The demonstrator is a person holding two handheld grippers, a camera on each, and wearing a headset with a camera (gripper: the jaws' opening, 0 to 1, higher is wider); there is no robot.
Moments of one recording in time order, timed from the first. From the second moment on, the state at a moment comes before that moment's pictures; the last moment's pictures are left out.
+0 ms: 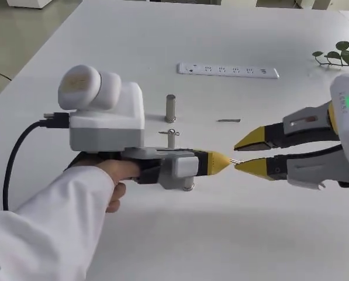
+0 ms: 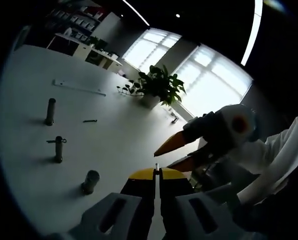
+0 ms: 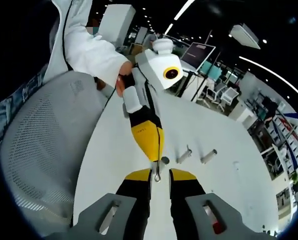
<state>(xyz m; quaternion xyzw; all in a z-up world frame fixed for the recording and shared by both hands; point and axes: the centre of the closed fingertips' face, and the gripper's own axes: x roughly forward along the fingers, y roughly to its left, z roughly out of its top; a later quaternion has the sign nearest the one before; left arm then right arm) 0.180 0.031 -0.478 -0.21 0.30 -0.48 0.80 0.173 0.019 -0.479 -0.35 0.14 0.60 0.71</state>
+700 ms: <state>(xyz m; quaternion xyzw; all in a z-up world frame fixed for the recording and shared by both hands) 0.156 0.036 -0.456 -0.07 0.17 -0.58 0.79 0.152 0.027 -0.481 -0.22 0.21 0.66 0.69</state>
